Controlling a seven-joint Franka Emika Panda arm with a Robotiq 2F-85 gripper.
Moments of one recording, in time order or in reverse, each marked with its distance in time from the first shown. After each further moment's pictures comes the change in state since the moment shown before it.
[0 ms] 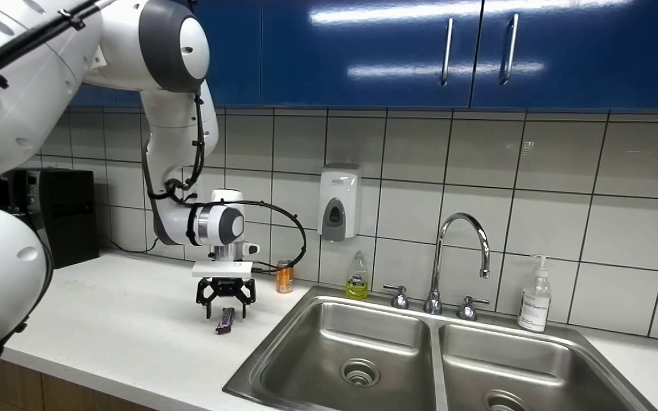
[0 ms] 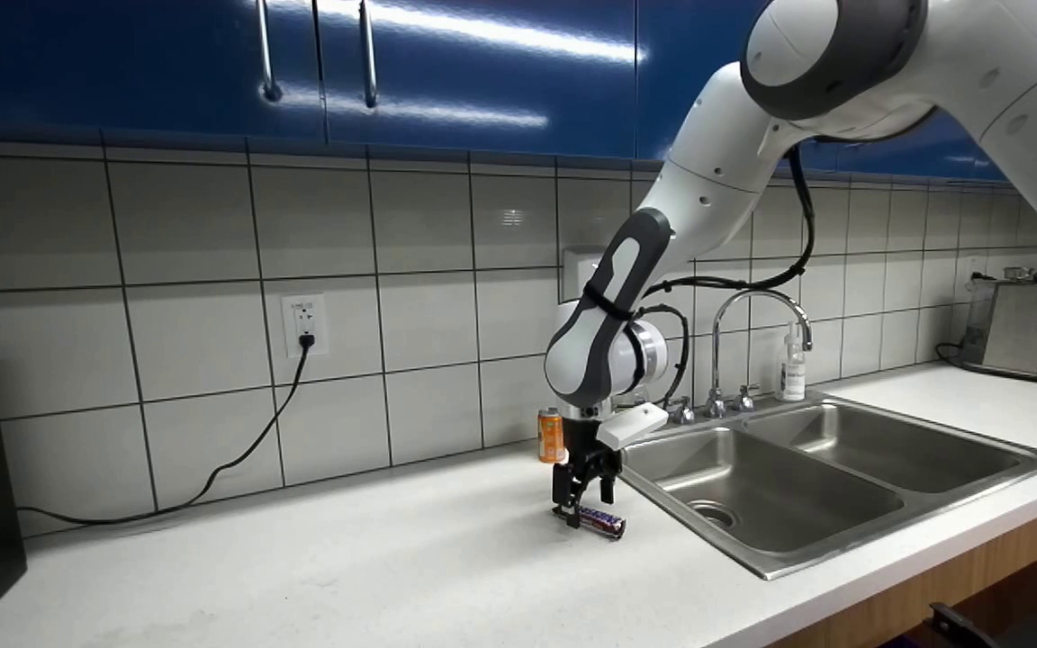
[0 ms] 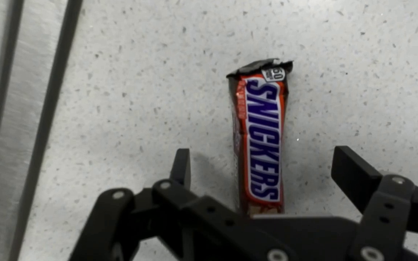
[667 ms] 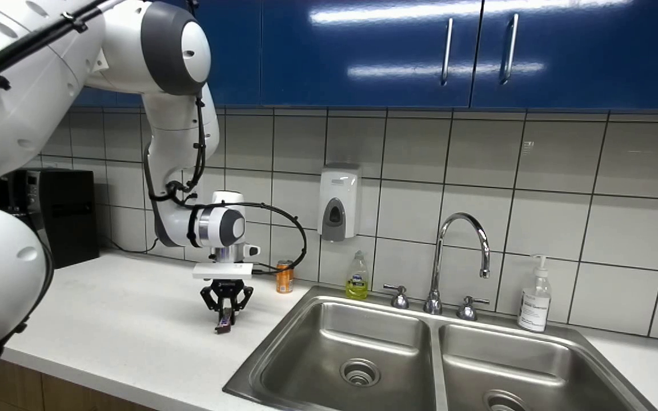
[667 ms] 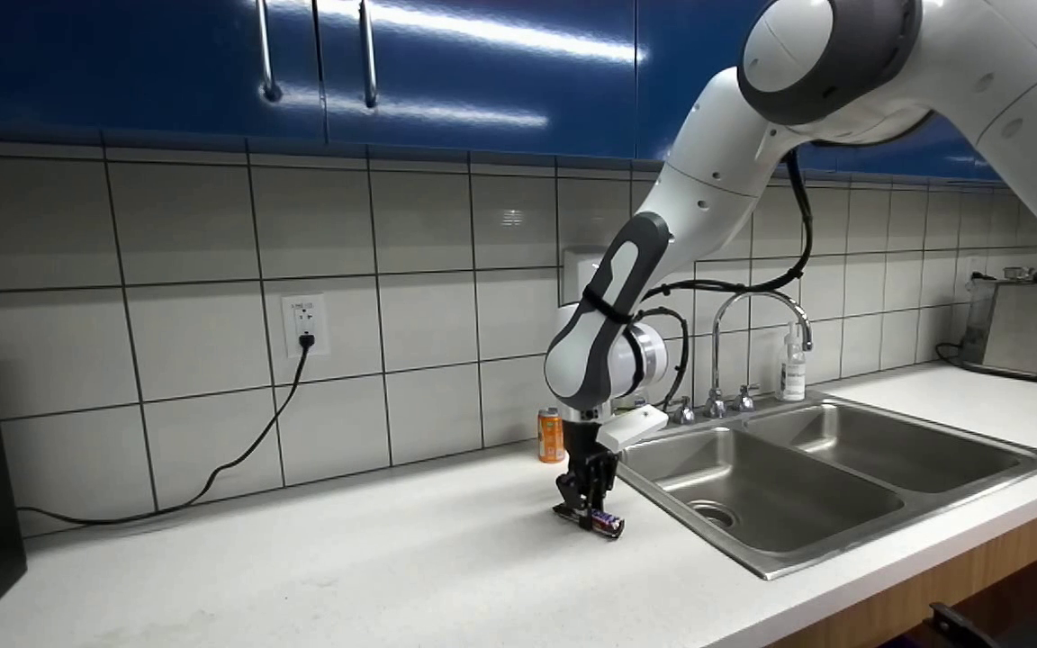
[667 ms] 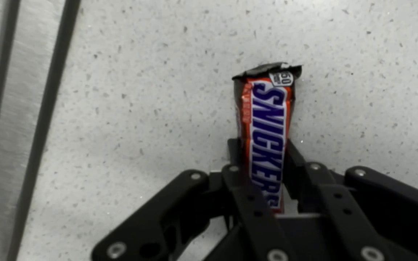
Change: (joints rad) arm 0.000 0.014 -0.002 0.009 0.000 0.000 0.000
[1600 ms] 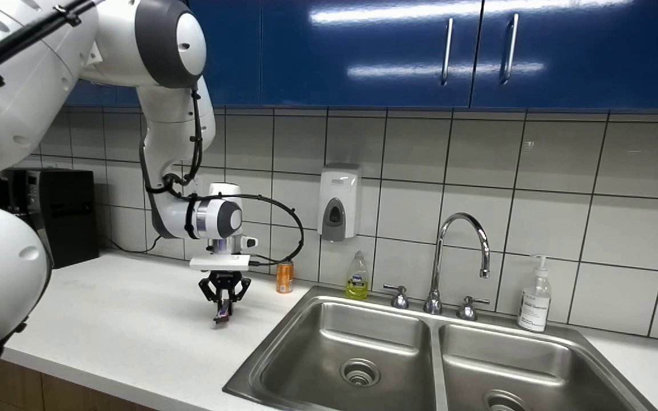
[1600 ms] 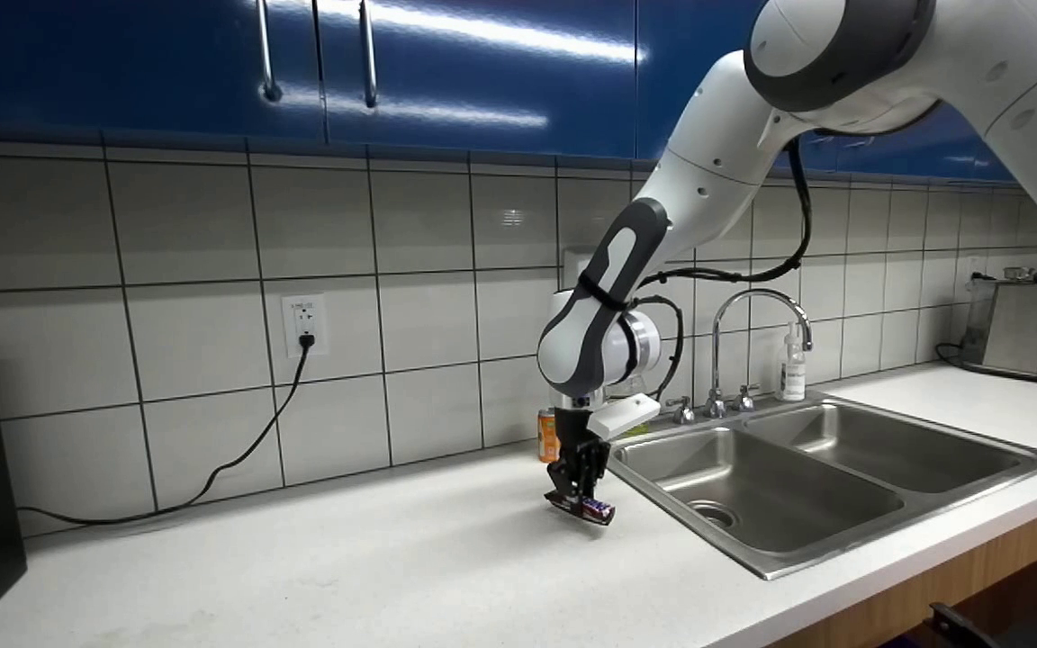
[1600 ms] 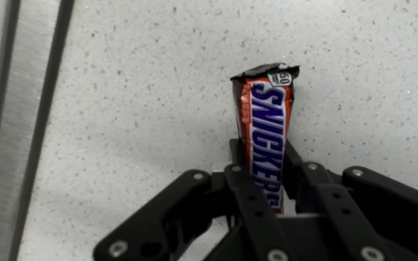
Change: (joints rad) arm 0.010 -0.035 0.009 0.006 0.001 -0.017 0.023
